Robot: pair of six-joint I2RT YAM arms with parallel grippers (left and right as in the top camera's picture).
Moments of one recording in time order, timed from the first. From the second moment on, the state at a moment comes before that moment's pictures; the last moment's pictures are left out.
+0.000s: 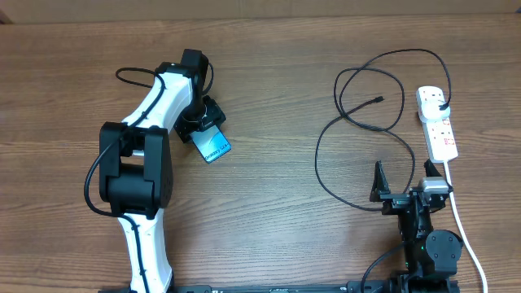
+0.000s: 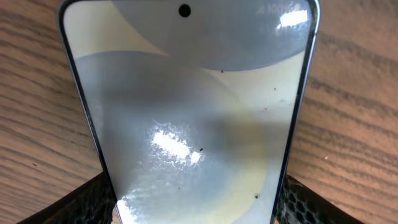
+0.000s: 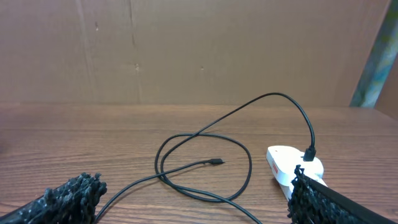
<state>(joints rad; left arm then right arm) -0.16 2.21 1.66 -1.01 0.05 -0.73 -0.04 0.01 0.02 -0.03 -0.05 -0.01</state>
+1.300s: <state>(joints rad) -0.16 2.27 1.93 -1.44 0.90 -0.41 -0.04 0.01 0.02 -0.03 -0.05 -0.01</state>
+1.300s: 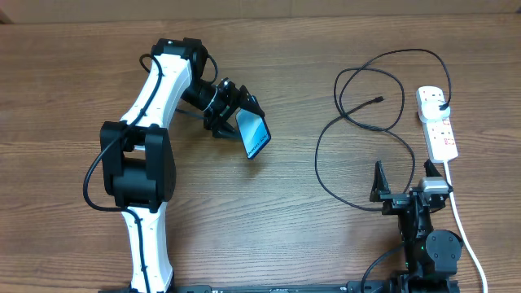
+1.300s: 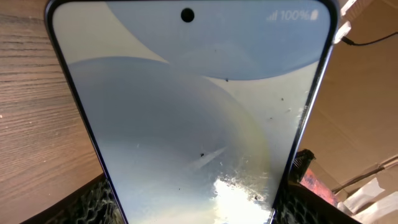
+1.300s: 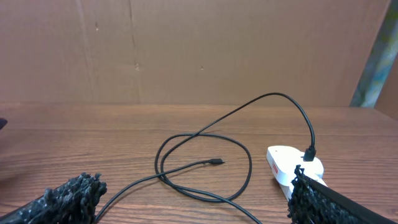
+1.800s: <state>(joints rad) -0.16 2.27 1.93 -1.44 1.20 -0.39 -0.04 0.01 0.02 -0.02 -0.12 0.25</state>
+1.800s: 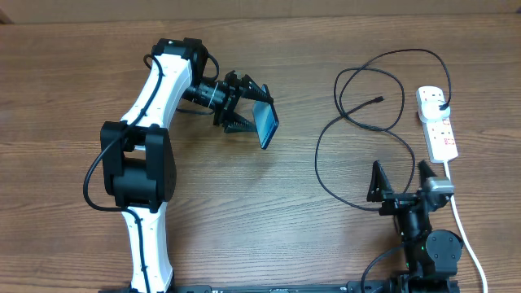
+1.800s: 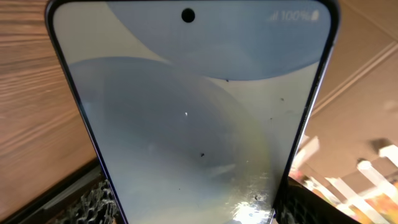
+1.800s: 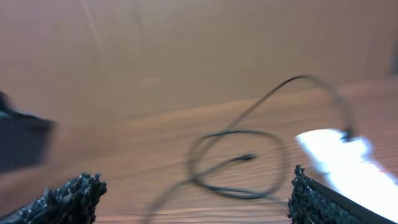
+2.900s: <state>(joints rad) -0.22 2.27 1.93 -1.43 1.27 -0.38 -0.04 0.63 0.80 -0.42 -0.68 0.62</state>
